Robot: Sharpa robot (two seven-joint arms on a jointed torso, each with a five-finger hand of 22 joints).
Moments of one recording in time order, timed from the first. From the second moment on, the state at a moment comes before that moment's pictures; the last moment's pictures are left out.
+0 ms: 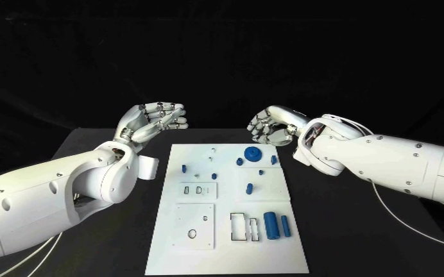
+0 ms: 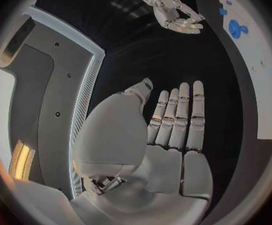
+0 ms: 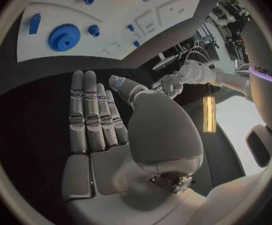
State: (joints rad) left arm 1.20 -0.94 -0.04 1.61 -0.10 -0.40 0.57; left_hand 1.44 -0.12 0.33 0.20 0.05 0.86 0.22 0.27 0.18 1.00 0.18 0.13 0.07 0.98 0.13 0.32 0.23 0.17 0.92 0.24 0.31 0.12; right arm 1.35 -0.75 -0.18 1.39 -1.20 -0.36 0.11; right_hand 1.30 -0.16 0.45 -0.08 0.31 0.95 0.16 0.27 0.23 1.15 0.10 0.09 0.10 1.36 0.02 0.52 0.44 0.17 1.18 0.11 0.54 0.25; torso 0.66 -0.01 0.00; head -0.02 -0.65
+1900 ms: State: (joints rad) left arm 1.20 -0.97 -0.04 1.69 -0.09 -0.35 0.51; left_hand 1.43 -0.13 0.33 0.20 0.05 0.84 0.22 0.25 0.18 0.98 0.19 0.08 0.07 0.97 0.14 0.29 0.26 0.17 0.99 0.23 0.36 0.13; right arm 1.30 -0.67 -0.19 1.38 -1.58 -0.25 -0.13; right_hand 1.29 -0.15 0.58 -0.04 0.21 0.97 0.14 0.29 0.42 1.03 0.09 0.25 0.20 1.47 0.00 1.39 1.29 0.12 1.38 0.10 1.22 1.00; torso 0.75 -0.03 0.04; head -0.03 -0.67
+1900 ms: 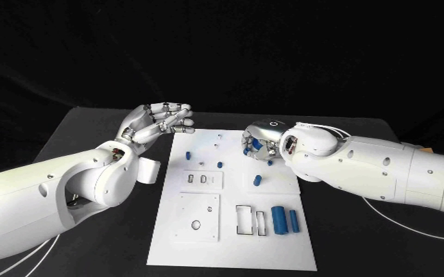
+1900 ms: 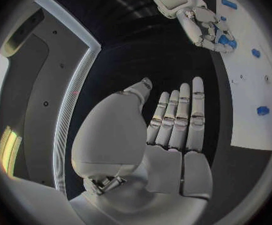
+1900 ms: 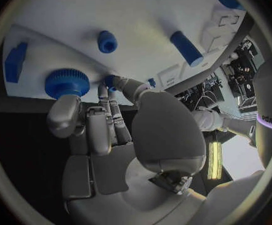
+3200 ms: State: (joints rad) left arm 1.20 -0.97 -0.04 1.68 -0.07 -0.33 0.50; left_hand 1.42 -0.12 0.33 0.20 0.05 0.84 0.21 0.25 0.18 0.98 0.20 0.07 0.07 0.97 0.14 0.29 0.26 0.17 0.99 0.23 0.36 0.13; right arm 1.32 -0.58 -0.18 1.35 -1.64 -0.41 -0.24; right_hand 1.29 -0.13 0.60 -0.06 0.20 0.98 0.13 0.35 0.44 1.05 0.07 0.32 0.25 1.47 -0.01 1.41 1.29 0.11 1.41 0.09 1.29 1.11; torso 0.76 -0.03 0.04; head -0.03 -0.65
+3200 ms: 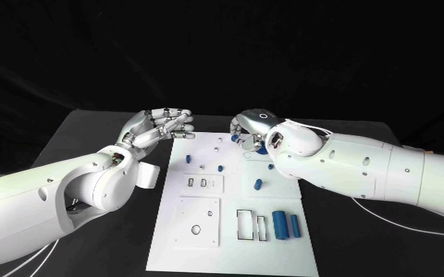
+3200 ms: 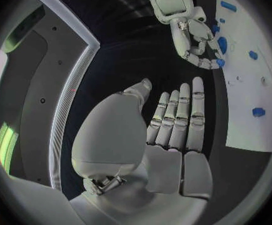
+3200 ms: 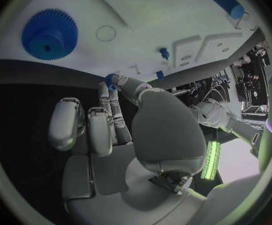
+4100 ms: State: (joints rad) left arm 1.20 -0.96 -0.04 1.69 -0.07 -0.33 0.50; left_hand 1.42 -0.12 0.33 0.20 0.05 0.84 0.21 0.25 0.18 0.98 0.20 0.07 0.07 0.97 0.14 0.29 0.26 0.17 0.99 0.23 0.36 0.13; right arm 1.32 -0.49 -0.17 1.27 -1.62 -0.43 -0.23; right_hand 1.28 -0.14 0.60 -0.05 0.20 0.96 0.13 0.34 0.52 1.04 0.07 0.32 0.25 1.47 -0.01 1.41 1.29 0.09 1.41 0.09 1.29 1.13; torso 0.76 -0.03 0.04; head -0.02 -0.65
